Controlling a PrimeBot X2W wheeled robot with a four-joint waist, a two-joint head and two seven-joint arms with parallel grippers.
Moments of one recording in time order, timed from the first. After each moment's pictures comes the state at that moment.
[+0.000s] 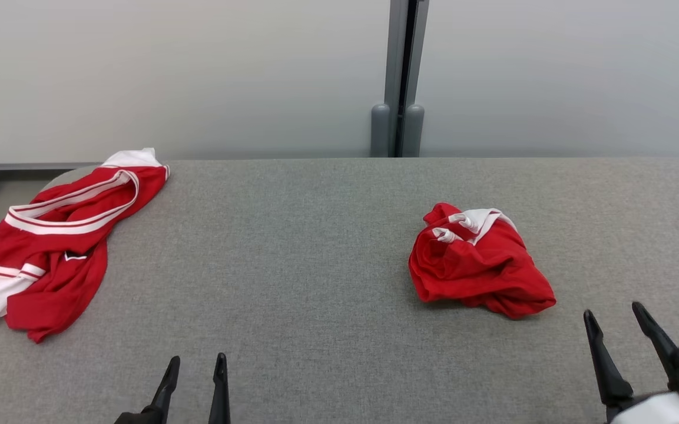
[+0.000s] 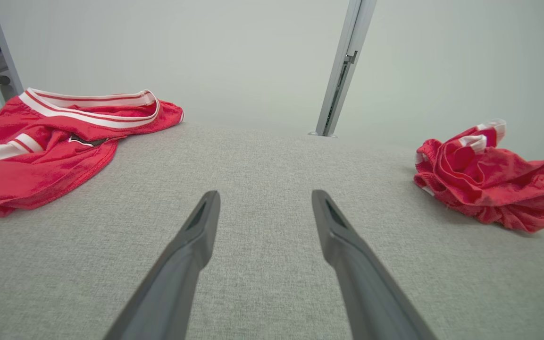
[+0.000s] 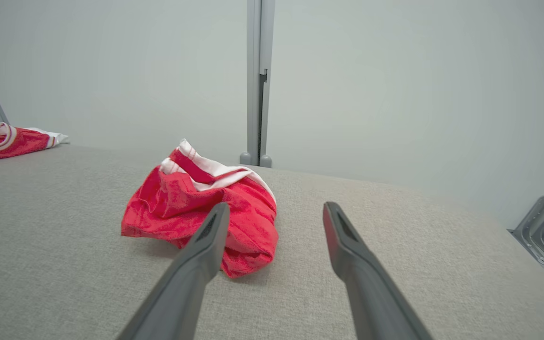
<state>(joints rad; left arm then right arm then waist) 0.16 0.14 -0.29 0.12 -0.38 0.18 -0.26 0.09 -0.22 0.05 0.05 0.19 0.13 -0.11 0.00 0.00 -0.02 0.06</state>
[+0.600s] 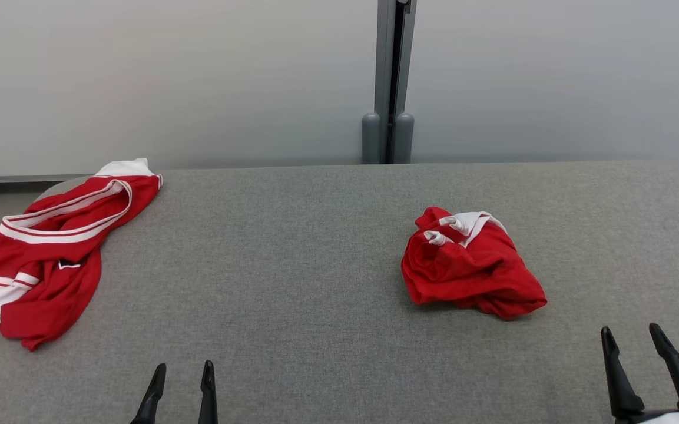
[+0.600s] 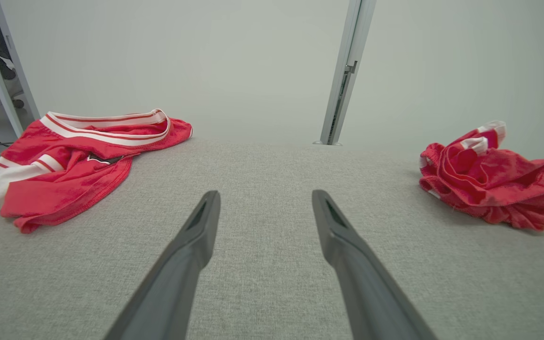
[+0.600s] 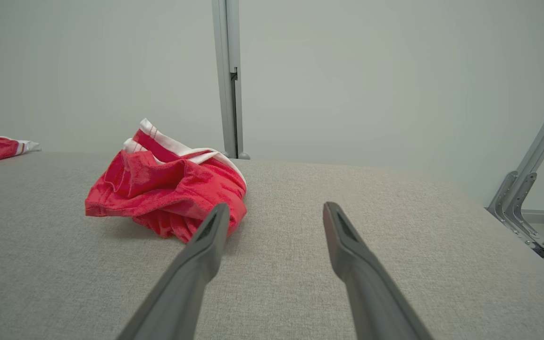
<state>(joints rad) 0.21 0.07 -0.16 0.11 -0.25 0.10 -0.26 0.12 -0.14 -0.07 0.21 0.13 0.13 -0.26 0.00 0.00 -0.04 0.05</state>
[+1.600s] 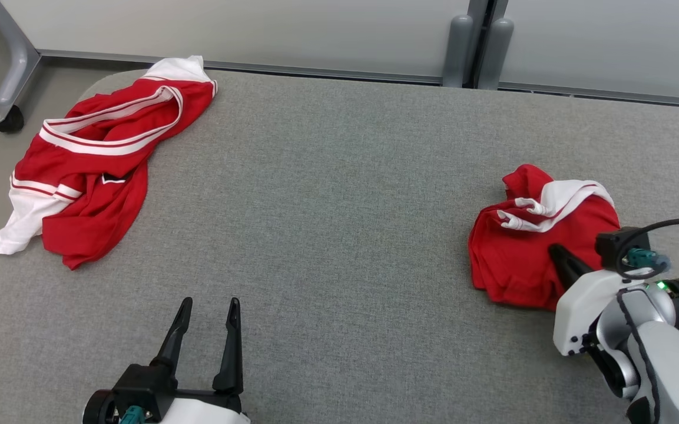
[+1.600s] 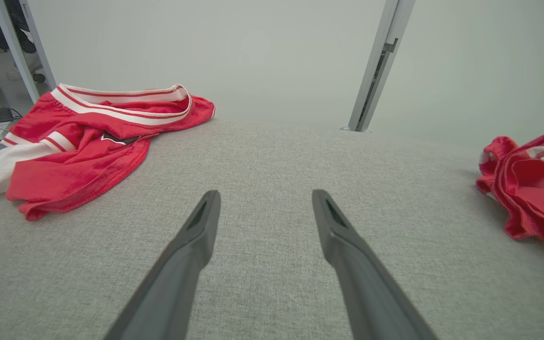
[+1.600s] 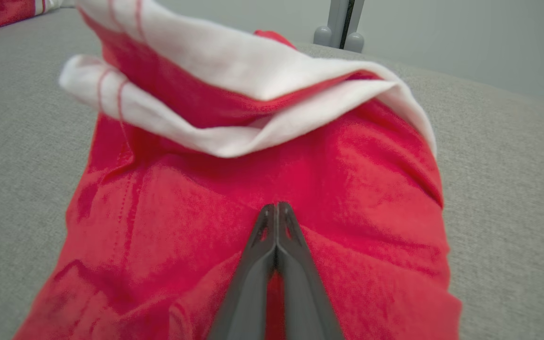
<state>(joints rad) 0.04 0.05 -0.20 0.13 -0.25 0.05 -0.26 -0.42 -0.27 0.29 0.57 0.34 0.13 0.10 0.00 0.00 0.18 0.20</state>
